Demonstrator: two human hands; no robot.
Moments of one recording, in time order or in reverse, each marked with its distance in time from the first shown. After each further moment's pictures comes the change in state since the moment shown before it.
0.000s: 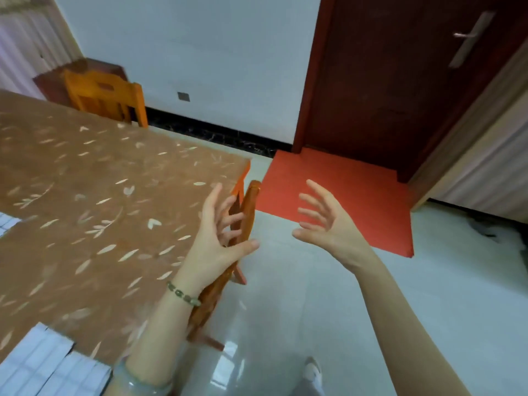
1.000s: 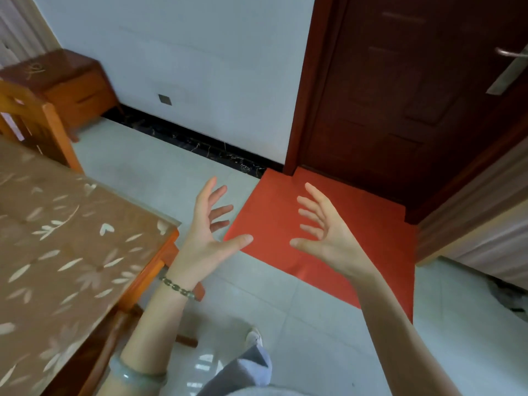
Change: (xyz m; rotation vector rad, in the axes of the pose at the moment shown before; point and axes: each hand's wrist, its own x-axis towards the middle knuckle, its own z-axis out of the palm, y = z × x) left_hand 0.393 -0.039 0.170 0.102 0.131 0.017; right_hand 0.335 0.069 -0.279 -0.068 -0.111 0.003
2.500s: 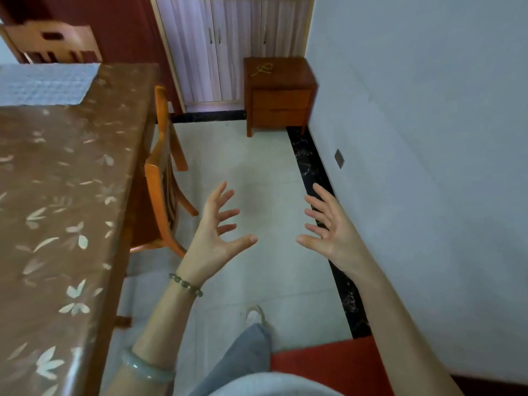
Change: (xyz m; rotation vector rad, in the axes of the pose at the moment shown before) left_hand 0.556 -0.152 -0.280 0.165 0.933 -0.306; right_hand 0.835 -0.076 0.169 -0.006 -0.923 -0.172
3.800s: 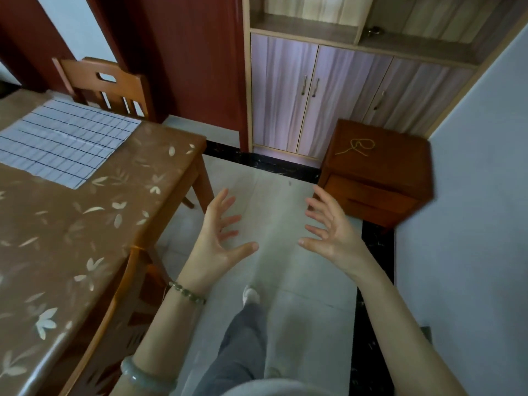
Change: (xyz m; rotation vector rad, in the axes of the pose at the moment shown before) left_hand 0.657 -0.058 -0.124 -0.032 0.401 -0.206; right_hand 0.786 -0.053 -0.039 -0.052 -0.470 -0.016
